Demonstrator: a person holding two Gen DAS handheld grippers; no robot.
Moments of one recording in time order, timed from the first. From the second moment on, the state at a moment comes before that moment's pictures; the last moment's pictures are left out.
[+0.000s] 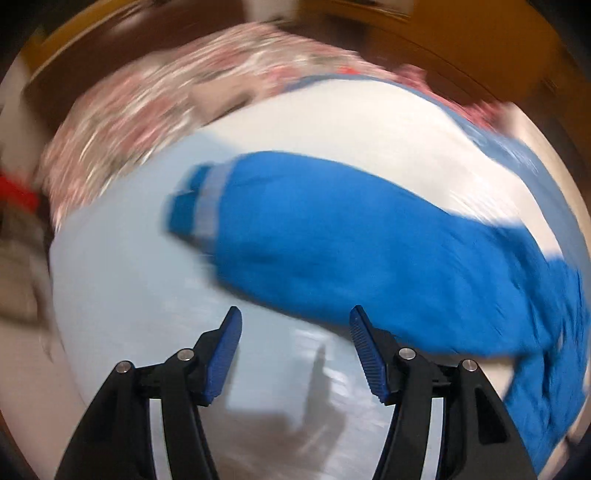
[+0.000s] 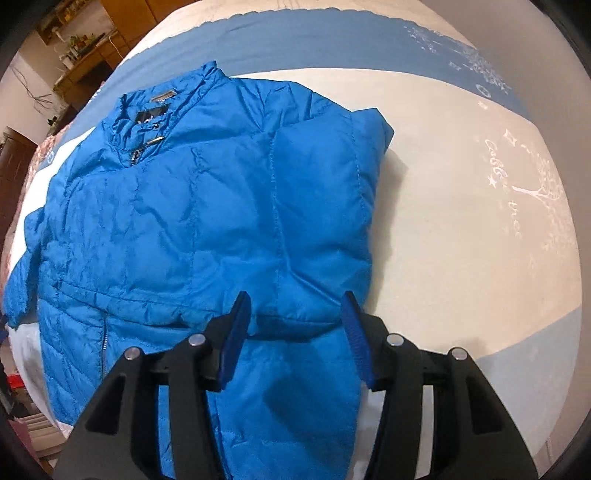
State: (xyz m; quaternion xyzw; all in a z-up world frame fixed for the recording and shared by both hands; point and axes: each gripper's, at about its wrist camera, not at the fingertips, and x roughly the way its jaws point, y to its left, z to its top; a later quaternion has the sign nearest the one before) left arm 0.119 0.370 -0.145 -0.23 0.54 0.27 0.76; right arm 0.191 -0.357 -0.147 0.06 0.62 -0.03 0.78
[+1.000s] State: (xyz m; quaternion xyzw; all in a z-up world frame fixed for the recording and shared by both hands) left arm 0.170 0.359 -0.093 -0.26 0.40 0.19 0.86; right arm 0.202 -0.372 -0.156 0.07 0.63 -0.06 0.77
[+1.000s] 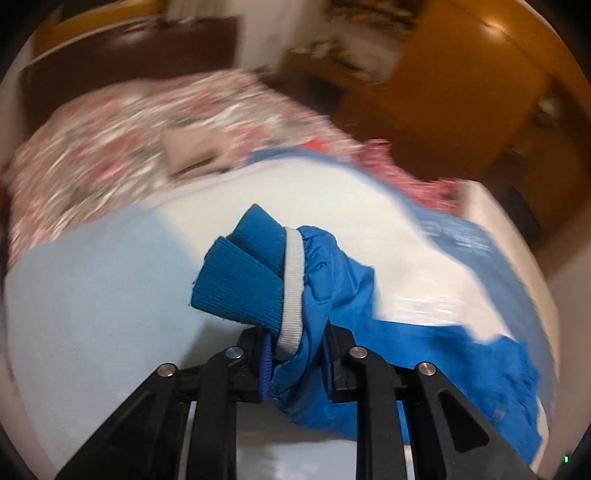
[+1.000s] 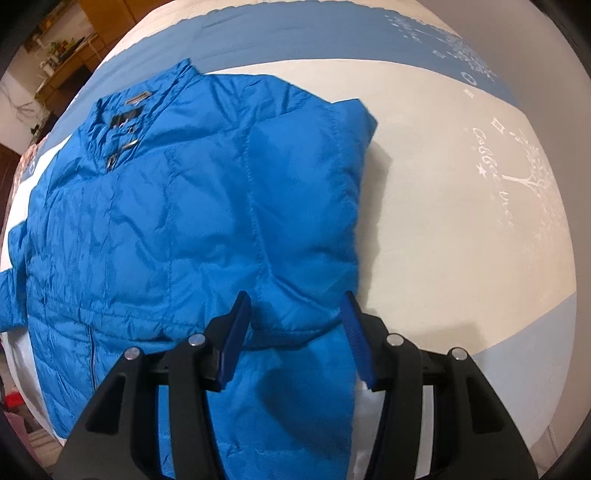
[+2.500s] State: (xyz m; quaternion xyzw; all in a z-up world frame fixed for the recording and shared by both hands) left arm 0.267 -0.074 -0.167 -0.03 0.58 -0.19 0.79; right arm 0.218 -0.358 -0.175 0.06 0.65 -0.06 0.76
